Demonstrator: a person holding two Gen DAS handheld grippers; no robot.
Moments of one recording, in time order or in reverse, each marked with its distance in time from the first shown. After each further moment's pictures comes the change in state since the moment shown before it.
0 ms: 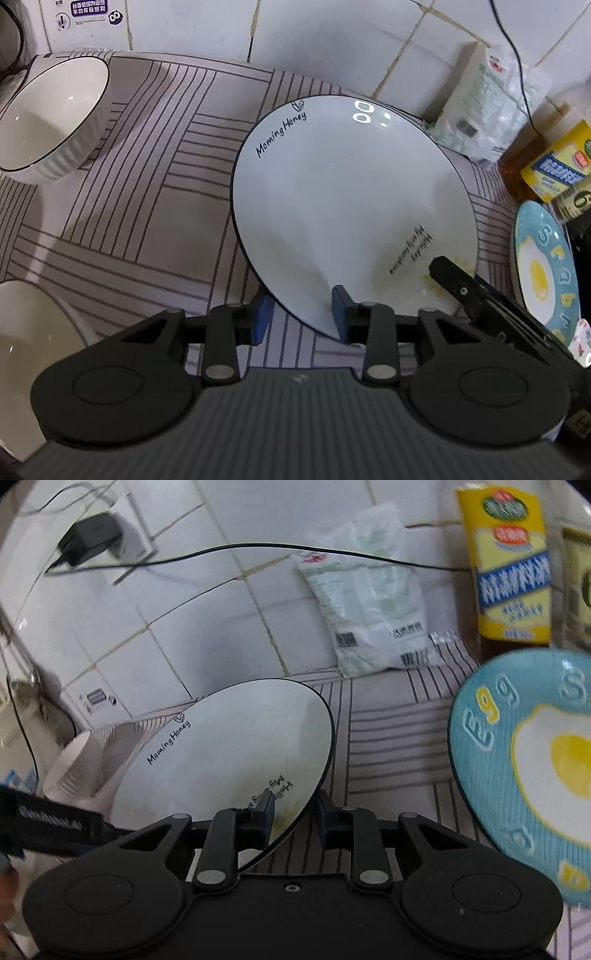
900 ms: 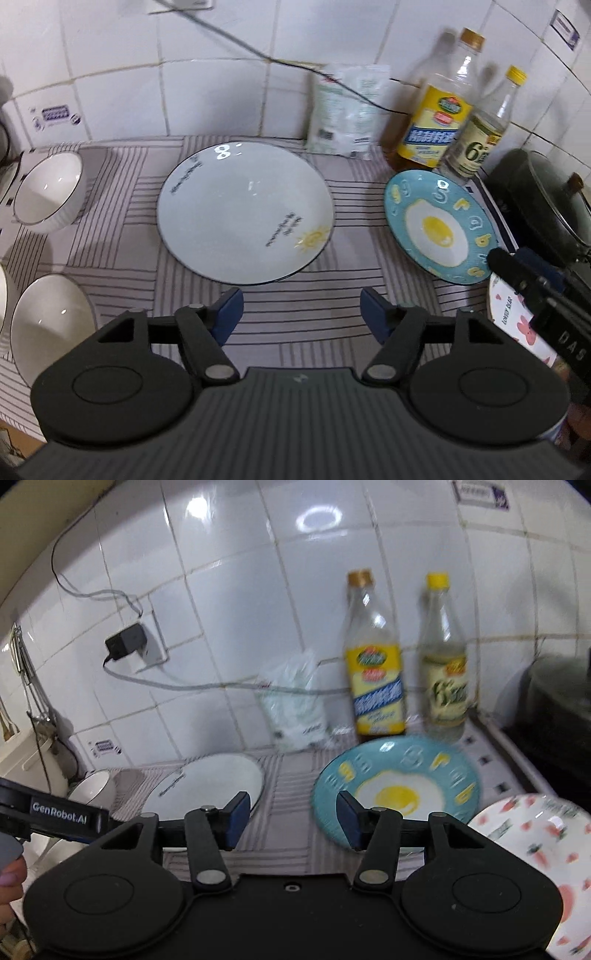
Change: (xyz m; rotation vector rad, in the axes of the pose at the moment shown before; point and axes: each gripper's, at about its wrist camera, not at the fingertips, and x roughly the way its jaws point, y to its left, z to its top) left arm -0.104 -0.091 -0.062 0.249 -0.162 -0.053; right arm -0.192 -0.018 -0.008 -0.112 -0.262 -0.161
